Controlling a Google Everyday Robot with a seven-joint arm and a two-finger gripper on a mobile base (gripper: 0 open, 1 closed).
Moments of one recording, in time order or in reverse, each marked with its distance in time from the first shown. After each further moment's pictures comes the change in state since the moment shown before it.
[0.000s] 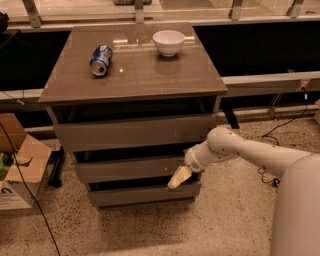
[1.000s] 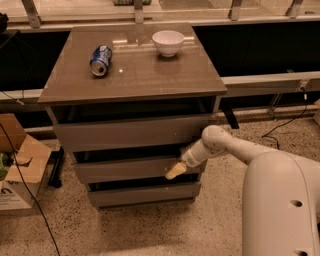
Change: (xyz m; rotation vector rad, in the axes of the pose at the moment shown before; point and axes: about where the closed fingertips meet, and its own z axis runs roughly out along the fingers) arm 0.009 -0.043 0.058 -0.069 -0.004 0.037
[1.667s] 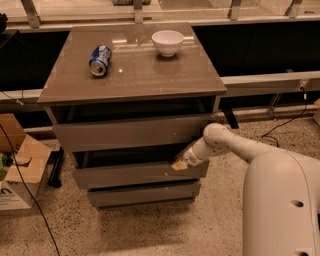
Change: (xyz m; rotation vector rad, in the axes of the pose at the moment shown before) arm -0.006 -0.001 -0.006 0.000 0.000 0.000
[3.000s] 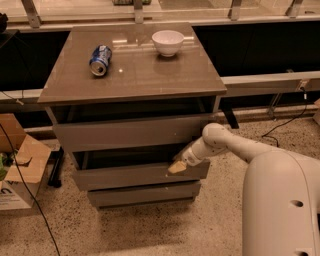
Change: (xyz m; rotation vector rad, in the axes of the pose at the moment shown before) arm 0.000 -0.001 -0.003 0.000 0.000 0.000
